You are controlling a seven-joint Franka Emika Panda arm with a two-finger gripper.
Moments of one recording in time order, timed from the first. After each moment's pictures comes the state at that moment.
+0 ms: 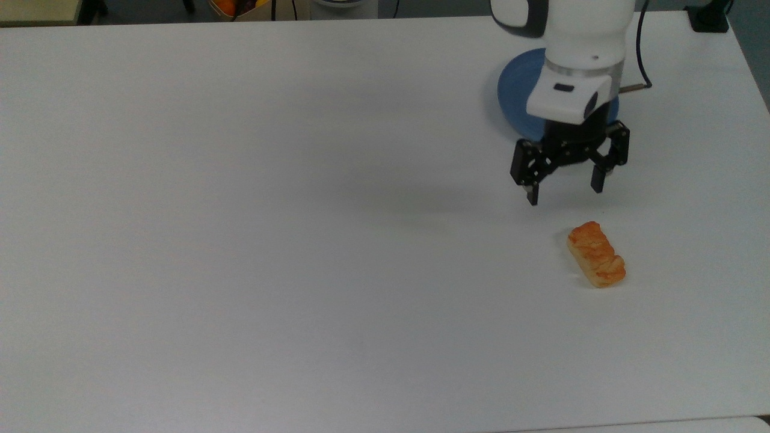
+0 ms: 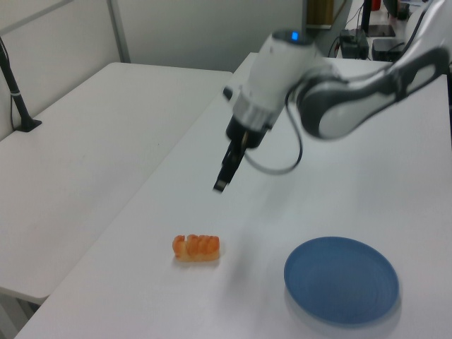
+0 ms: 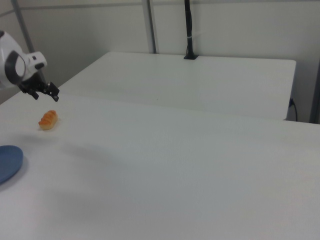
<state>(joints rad) 0.50 0.54 0.04 -1.40 -0.15 2.38 0.36</state>
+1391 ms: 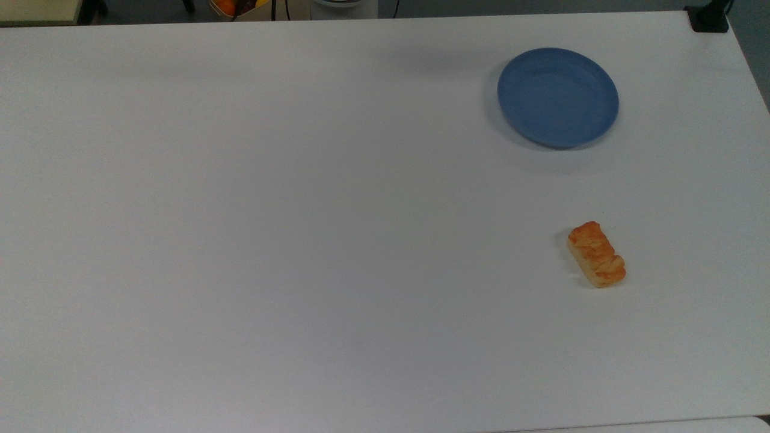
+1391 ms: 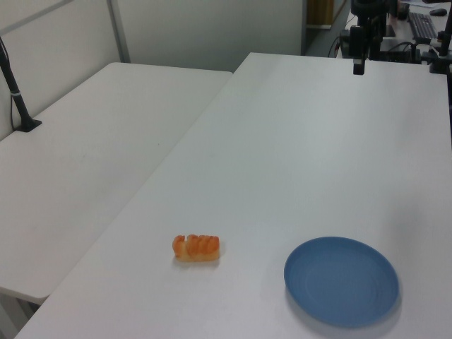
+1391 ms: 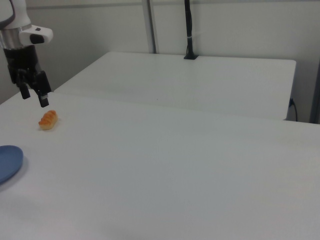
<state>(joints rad) 0.18 -0.11 0.05 -1.69 0.04 1.54 0.35</state>
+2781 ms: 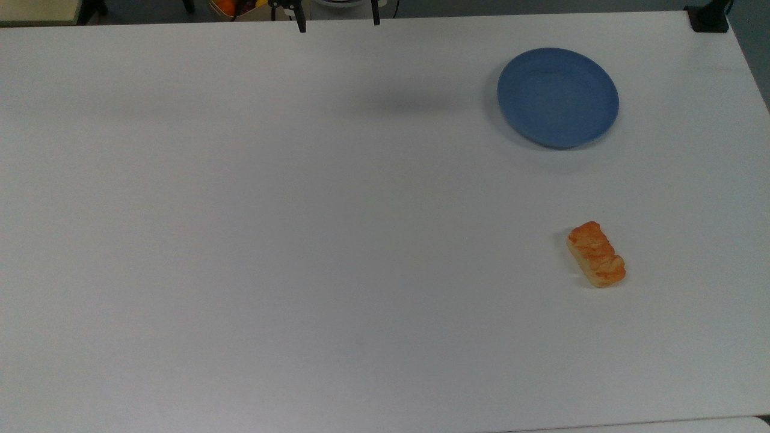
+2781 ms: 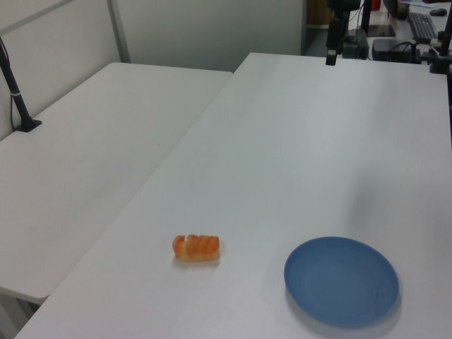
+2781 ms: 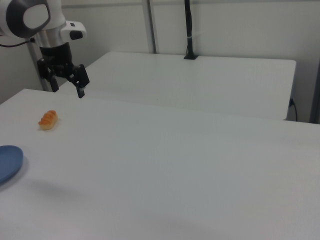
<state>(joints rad) 0.15 0.01 -0.05 -1.61 0.09 1.70 -0.03</state>
